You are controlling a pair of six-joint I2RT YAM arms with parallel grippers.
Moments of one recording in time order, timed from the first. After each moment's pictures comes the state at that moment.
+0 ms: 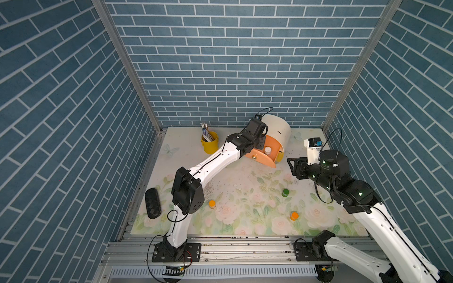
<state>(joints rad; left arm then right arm) -0.76 2.05 2.01 -0.60 -0.25 -0.30 0.57 0.88 1.15 -0.74 0.10 0.32</state>
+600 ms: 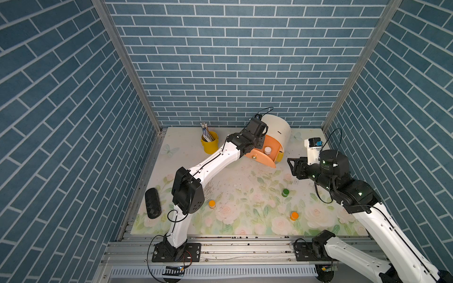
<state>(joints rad) -0.76 2.05 2.02 -0.61 -0.30 -0.26 0.57 0.88 1.14 -0.74 0.11 0.32</state>
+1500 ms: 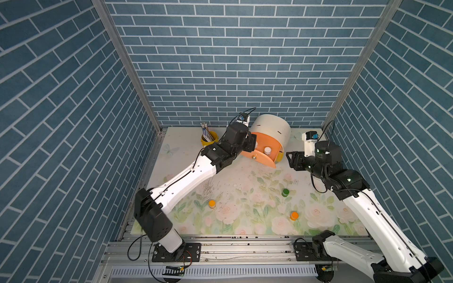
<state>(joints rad) -0.77 1.54 1.52 -0.35 -0.29 -0.27 0.44 1.03 1.19 -0.67 0.03 0.29</state>
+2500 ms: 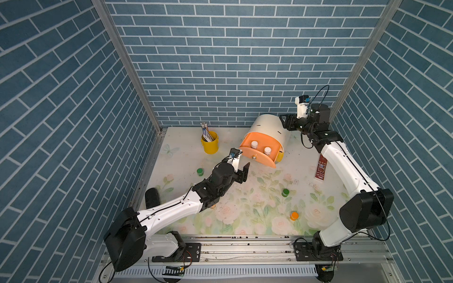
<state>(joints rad) -0.88 1.29 0.81 0.22 -0.32 -0.20 0.24 1.62 1.60 -0.29 -0.28 0.16</state>
